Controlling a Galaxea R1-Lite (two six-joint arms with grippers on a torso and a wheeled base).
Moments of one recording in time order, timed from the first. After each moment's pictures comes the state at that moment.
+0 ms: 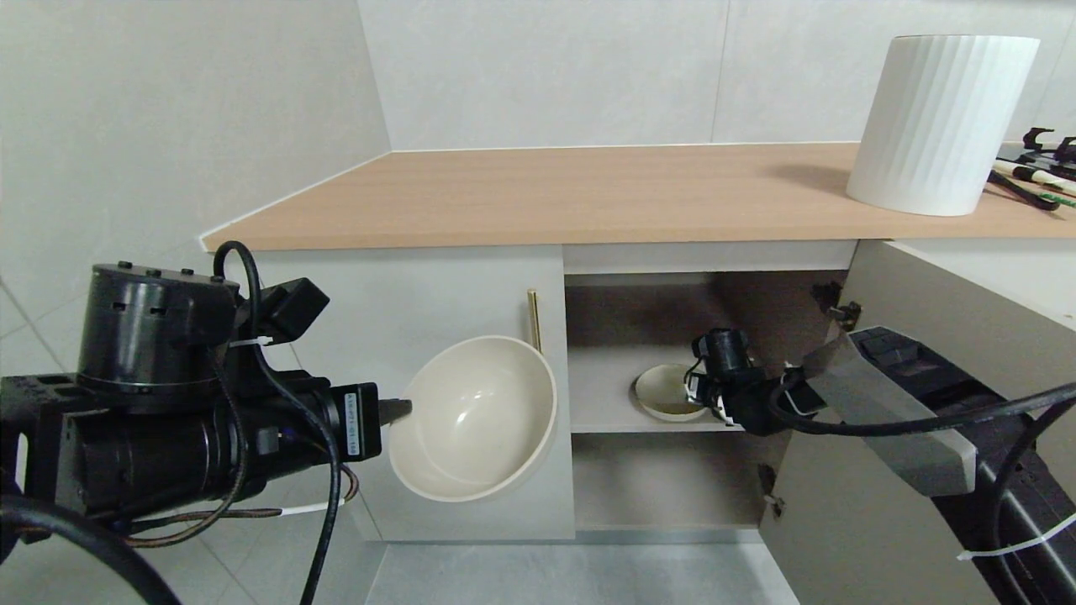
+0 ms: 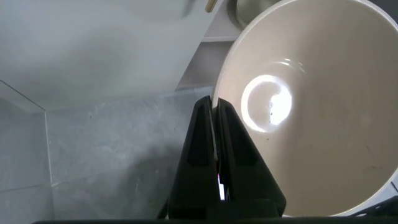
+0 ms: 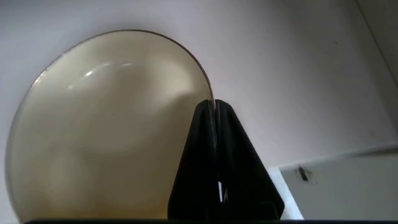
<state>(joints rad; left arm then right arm) -0.40 1.45 -0.75 -0.16 -0.06 -0.36 0.32 2.67 -1.71 -0.34 -0.42 0.38</state>
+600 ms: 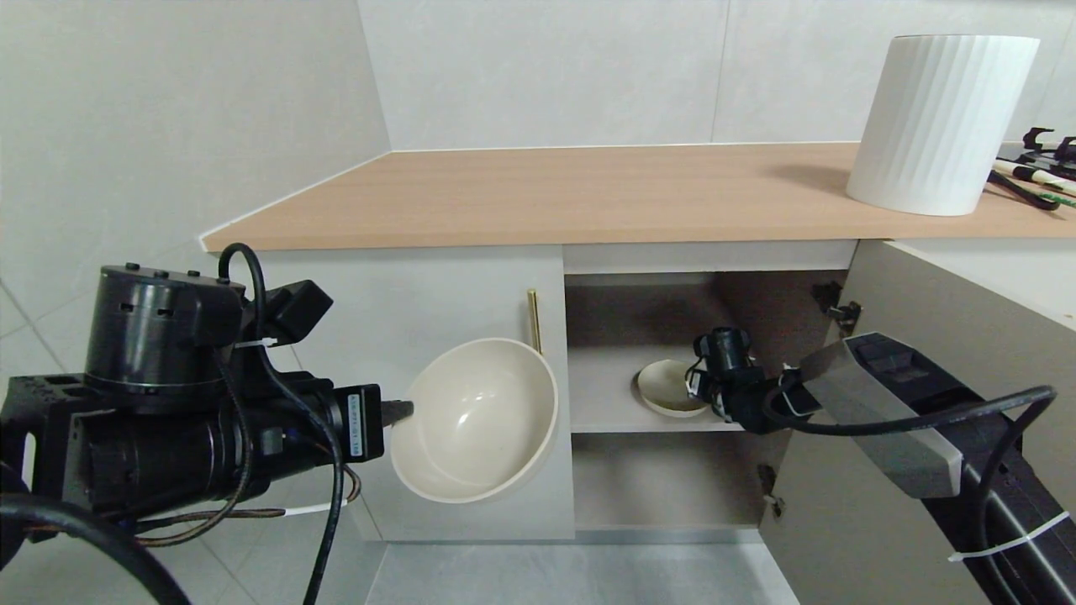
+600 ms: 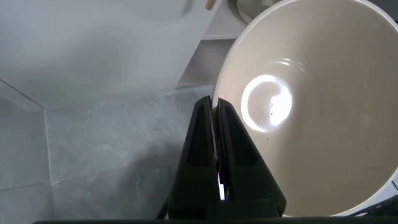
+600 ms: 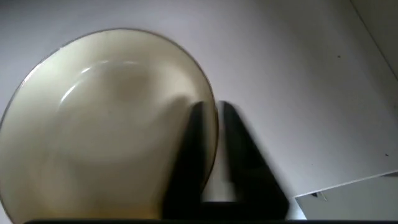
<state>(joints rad) -0.41 1.46 -0.75 -0.16 -0.06 -0.36 0.30 2.71 -1.78 -0.35 -0.44 0.40</state>
